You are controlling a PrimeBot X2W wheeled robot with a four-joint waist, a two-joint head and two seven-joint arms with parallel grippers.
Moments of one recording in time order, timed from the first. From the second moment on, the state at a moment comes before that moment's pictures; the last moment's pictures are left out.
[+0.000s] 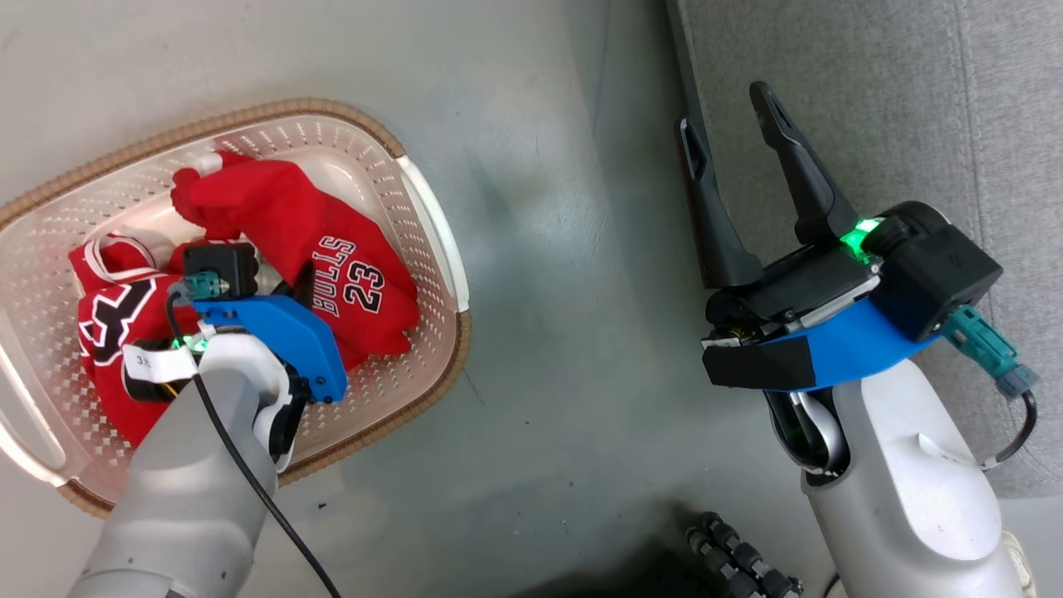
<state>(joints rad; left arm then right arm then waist) -0.82 0.18 -0.57 1.16 -0.69 -0.13 -0.13 -0.53 -0.05 0.24 0.11 0.23 0.13 -0.26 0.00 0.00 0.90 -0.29</state>
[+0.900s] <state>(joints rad) -0.62 0.13 -0.87 1.03 -0.71 -0.13 -0.23 -0.35 -0.05 0.24 0.34 0.20 0.13 -0.21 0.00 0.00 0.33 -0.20</state>
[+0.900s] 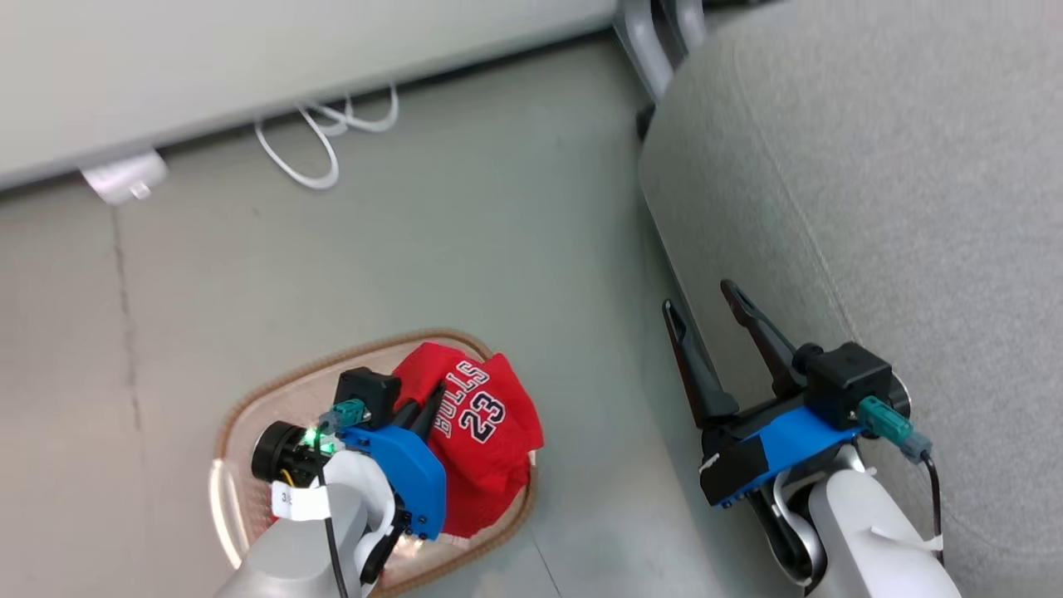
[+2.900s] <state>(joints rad) -0.84 0.08 -1.09 0.81 -0.88 -0.13 -0.23 -0.39 -0.05 0.41 0.51 0.10 0.13 -0.06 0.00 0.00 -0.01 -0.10</state>
